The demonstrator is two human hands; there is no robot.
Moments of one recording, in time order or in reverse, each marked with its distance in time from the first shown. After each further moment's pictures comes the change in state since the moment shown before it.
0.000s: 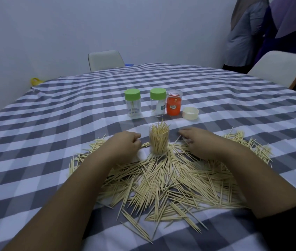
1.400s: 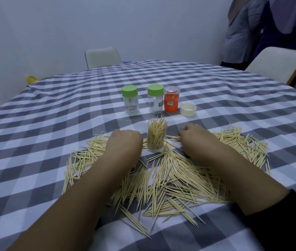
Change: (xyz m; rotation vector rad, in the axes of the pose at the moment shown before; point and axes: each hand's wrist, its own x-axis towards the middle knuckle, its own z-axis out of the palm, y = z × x) left_hand -0.003 0.020 0.013 0.717 0.112 0.065; right_hand -0.001 -0.011 0.016 -0.300 0.133 0.019
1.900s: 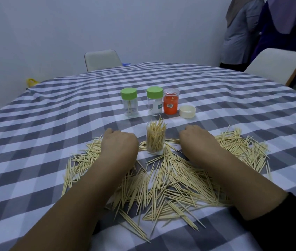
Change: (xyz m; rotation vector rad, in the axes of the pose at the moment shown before) left_hand -0.005 -0.008 -0.004 0.013 0.012 -0.062; right_hand -0.003 -0.006 -0.002 -0.072 0.104 -0.004
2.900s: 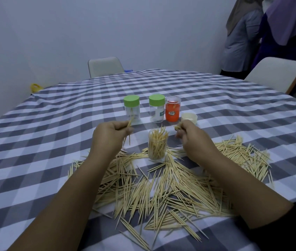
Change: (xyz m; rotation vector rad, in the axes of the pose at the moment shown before) left_hand 0.013 -0.029 0.006 -1.448 0.334 -0.312; right_hand 0.013 0.002 0.001 0.821 0.237 0.153
